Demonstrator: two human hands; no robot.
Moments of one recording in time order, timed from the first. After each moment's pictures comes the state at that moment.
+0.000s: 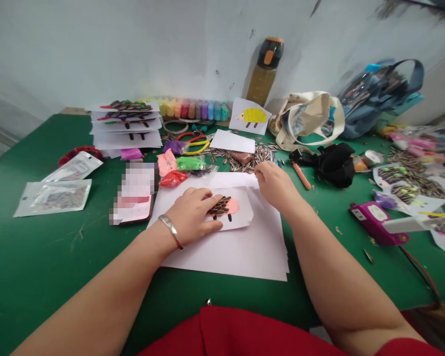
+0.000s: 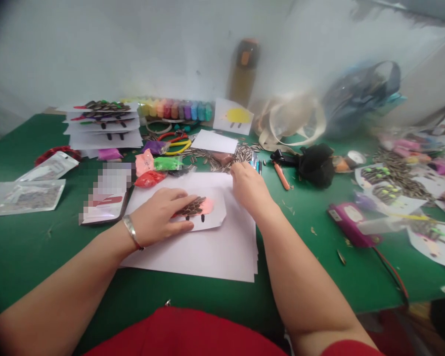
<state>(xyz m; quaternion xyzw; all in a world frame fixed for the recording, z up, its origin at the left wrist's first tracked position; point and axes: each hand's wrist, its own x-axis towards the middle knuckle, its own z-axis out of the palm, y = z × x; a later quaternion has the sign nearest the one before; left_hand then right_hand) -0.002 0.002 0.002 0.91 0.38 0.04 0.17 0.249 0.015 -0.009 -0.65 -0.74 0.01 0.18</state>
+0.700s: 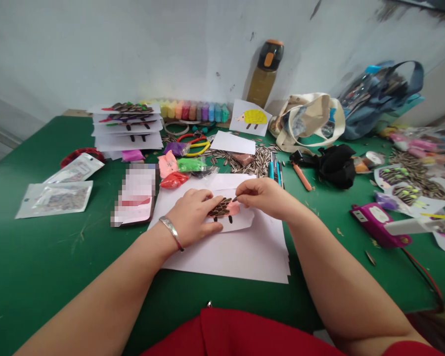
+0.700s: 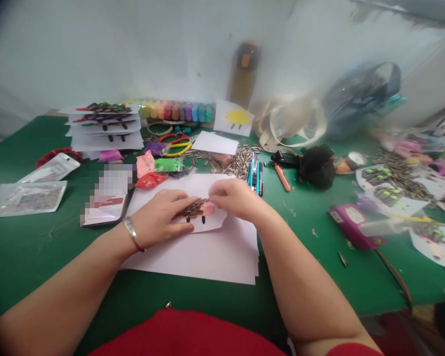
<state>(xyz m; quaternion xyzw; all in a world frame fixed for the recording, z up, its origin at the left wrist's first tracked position) -0.003 0.002 0.000 0.91 0.38 0.04 0.18 0.225 -0.005 0.009 -0.56 -0.70 0.38 0.23</state>
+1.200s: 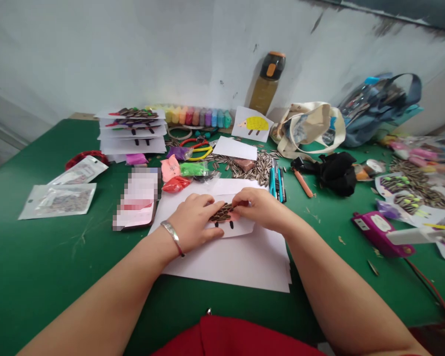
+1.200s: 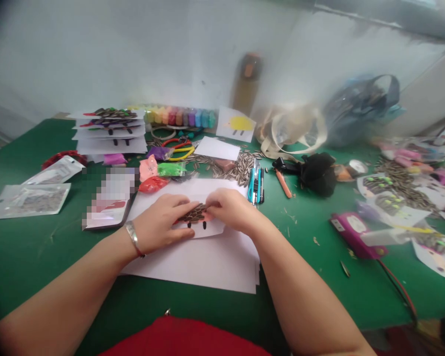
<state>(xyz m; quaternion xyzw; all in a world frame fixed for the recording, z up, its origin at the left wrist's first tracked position) -0.003 0.002 0.000 0.91 0.38 0.04 0.18 0.211 -0.003 0.007 -0.54 -0.78 0.29 0.16</state>
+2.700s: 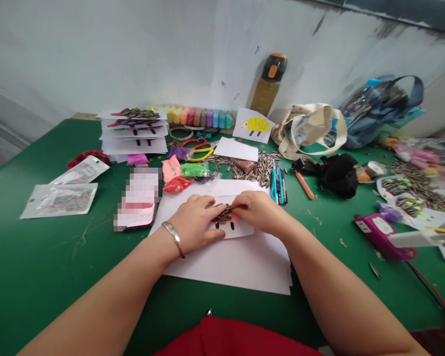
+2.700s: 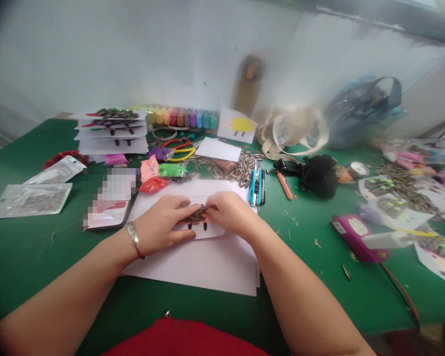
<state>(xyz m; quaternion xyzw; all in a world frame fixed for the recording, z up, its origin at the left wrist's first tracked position) -0.004 0.001 -0.001 0.91 0.38 0.04 0.16 0.206 -0.003 0.002 -0.53 -0.80 0.23 0.13</state>
